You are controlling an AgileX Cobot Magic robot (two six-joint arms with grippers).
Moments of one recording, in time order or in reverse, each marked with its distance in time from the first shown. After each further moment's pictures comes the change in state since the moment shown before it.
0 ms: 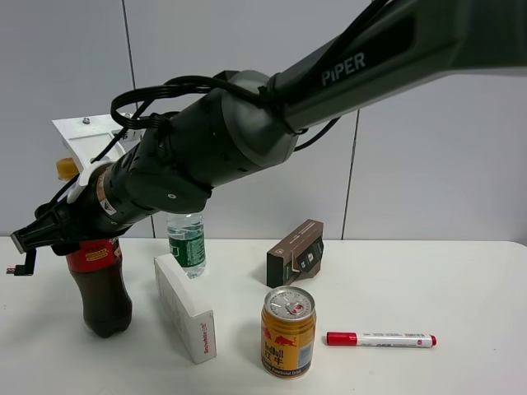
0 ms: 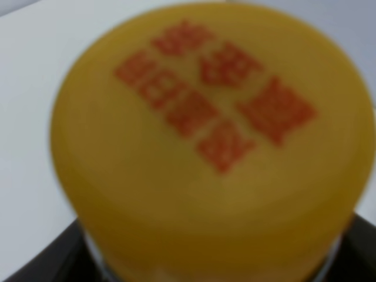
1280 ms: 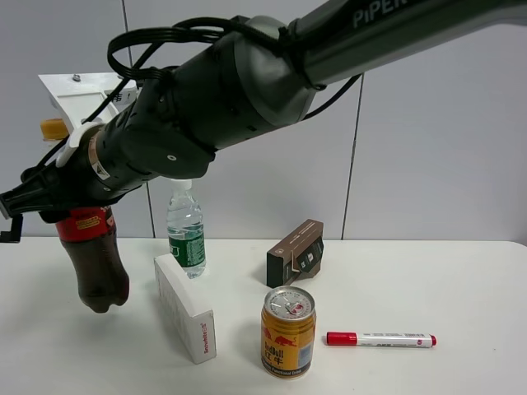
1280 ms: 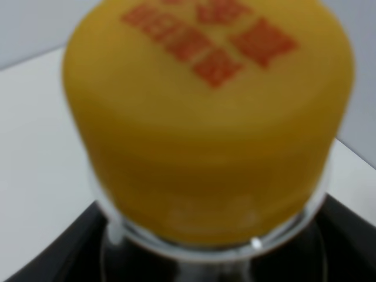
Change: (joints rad) left arm 0.000 0.000 0.000 0.001 0.000 0.000; right arm 0.009 -0.072 0.001 -0.026 0.017 0.000
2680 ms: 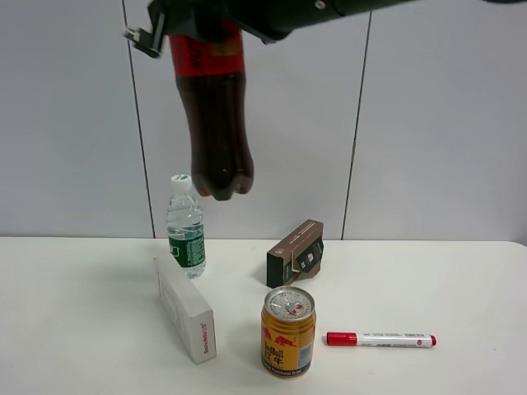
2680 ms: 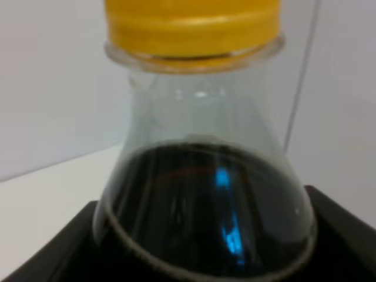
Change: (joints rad) left arm 0.000 0.000 0.000 0.000 0.000 0.000; right arm -0.184 -0.684 0.534 -0.061 -0.256 -0.008
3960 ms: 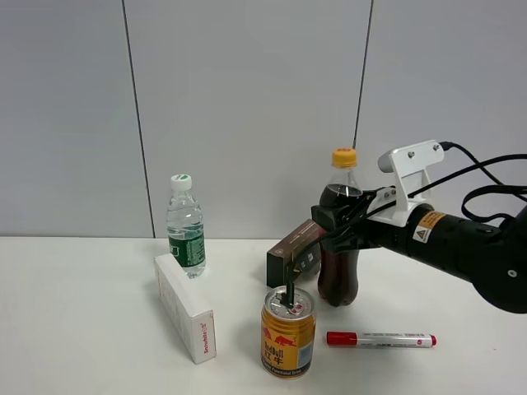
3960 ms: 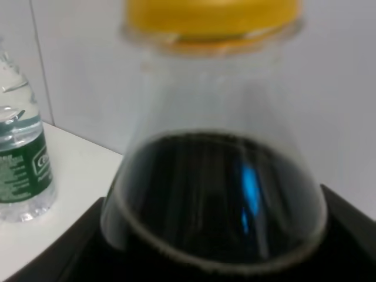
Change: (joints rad) left arm 0.000 0.000 0.000 0.000 0.000 0.000; right arm -0.492 0.429 0.500 0.616 -0.901 -0.776
